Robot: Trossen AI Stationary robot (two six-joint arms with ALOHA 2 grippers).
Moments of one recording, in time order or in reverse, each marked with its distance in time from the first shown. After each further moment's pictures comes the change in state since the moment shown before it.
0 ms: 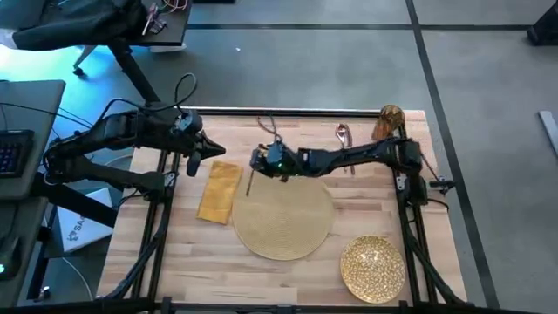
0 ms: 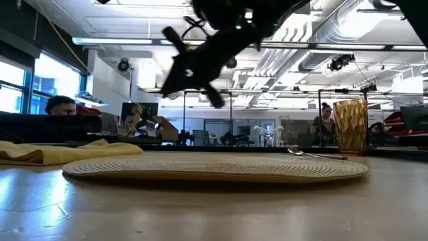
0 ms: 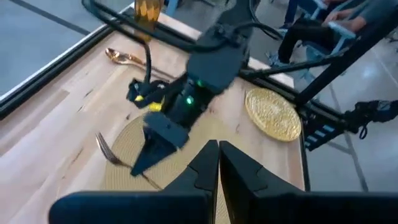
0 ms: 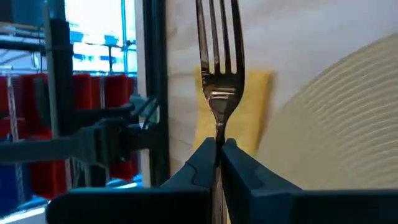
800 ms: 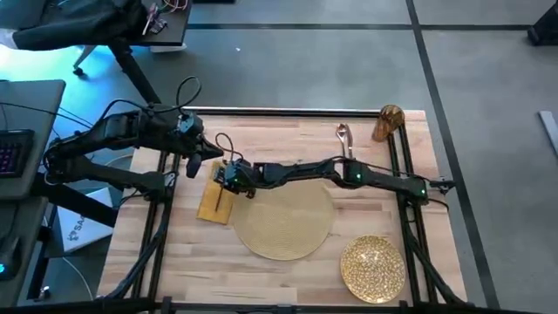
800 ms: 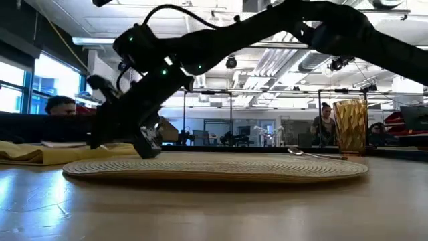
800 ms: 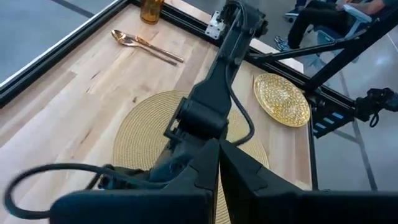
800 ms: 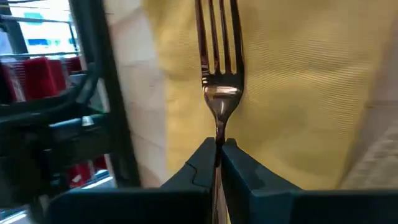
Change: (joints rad) left arm 0.000 0.000 -0.001 -0.042 -0.006 0.000; right arm 0.028 0.594 0.754 -0.290 -0.085 0.119
